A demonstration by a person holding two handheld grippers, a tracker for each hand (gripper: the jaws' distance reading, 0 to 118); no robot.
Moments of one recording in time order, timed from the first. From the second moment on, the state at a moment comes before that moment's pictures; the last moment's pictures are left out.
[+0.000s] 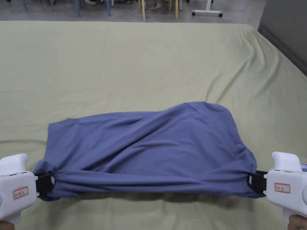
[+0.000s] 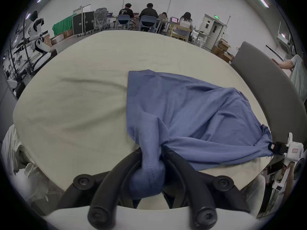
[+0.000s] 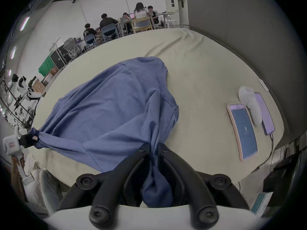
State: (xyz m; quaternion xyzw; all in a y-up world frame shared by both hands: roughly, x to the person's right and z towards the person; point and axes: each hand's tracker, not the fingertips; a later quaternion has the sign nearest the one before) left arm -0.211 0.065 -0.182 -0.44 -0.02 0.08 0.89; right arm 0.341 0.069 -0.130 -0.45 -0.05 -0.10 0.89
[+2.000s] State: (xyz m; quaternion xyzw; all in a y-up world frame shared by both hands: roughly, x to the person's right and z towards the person) left arm -0.209 -0.015 -0.453 -0.46 0.06 -0.05 0.88; right arm 0.233 0.071 -0.326 -0.39 0.02 -0.04 0.92
